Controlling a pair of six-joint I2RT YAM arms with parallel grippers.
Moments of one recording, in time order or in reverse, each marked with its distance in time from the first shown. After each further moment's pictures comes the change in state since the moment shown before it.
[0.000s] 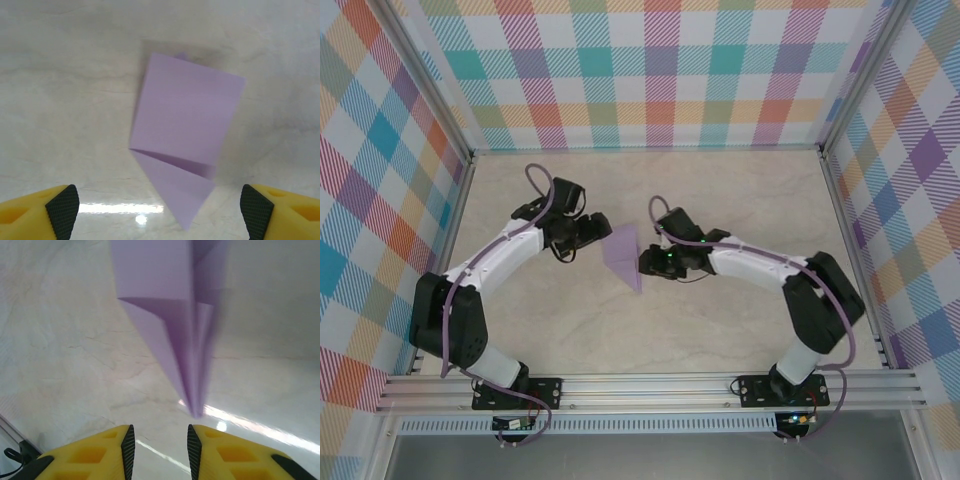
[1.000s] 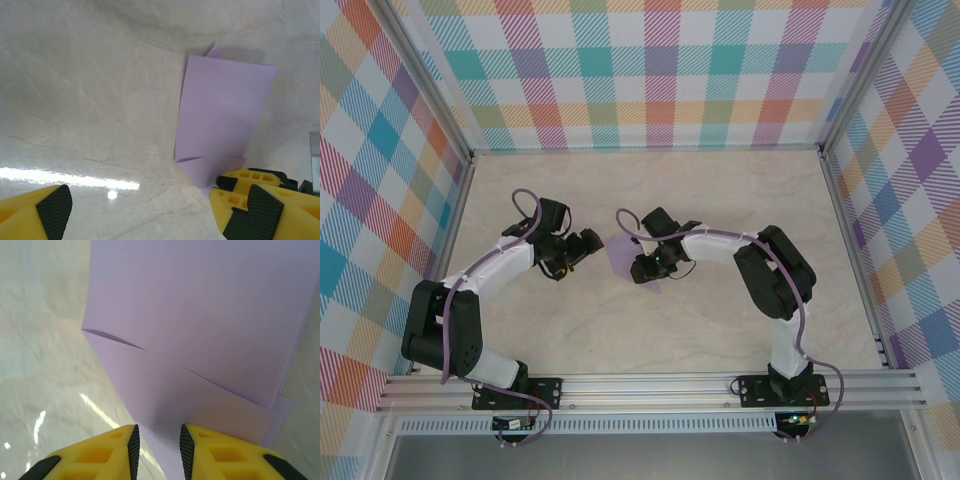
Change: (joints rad) left arm 0.078 -0.046 -0.191 0.108 0.153 -0.072; right arm -0.054 0.263 0.127 -0.097 -0.100 -0.526
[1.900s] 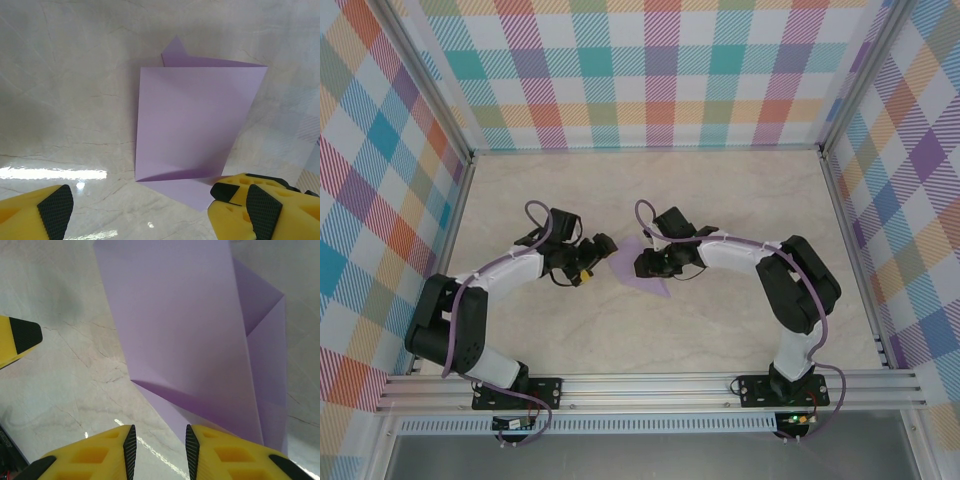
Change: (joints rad) left arm -0.082 0.030 -0.098 0.222 0.104 -0.135; right arm -0.013 -0.146 -0.125 0.143 -0.014 0.274
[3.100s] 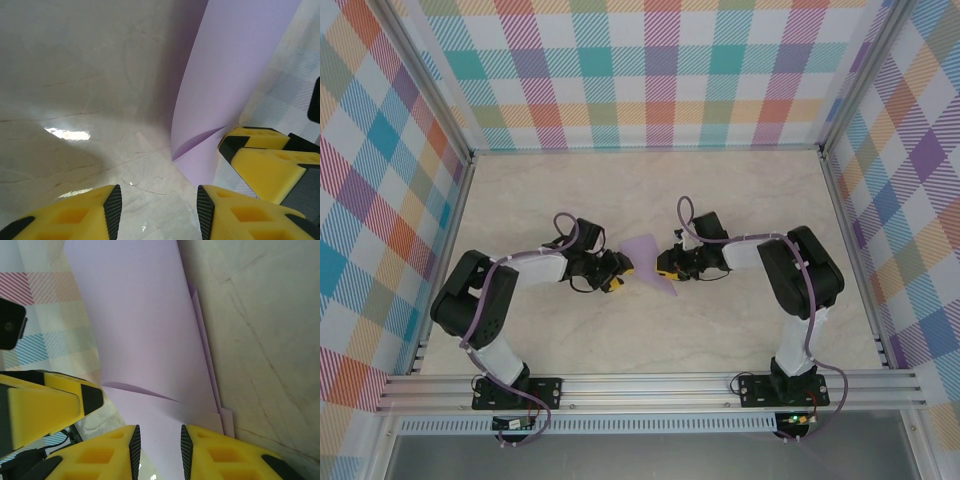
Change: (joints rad) left arm -0.118 0.190 -0.007 0.180 0.132 -0.153; right arm -0.239 0.067 -0.217 0.355 -0.355 0.203
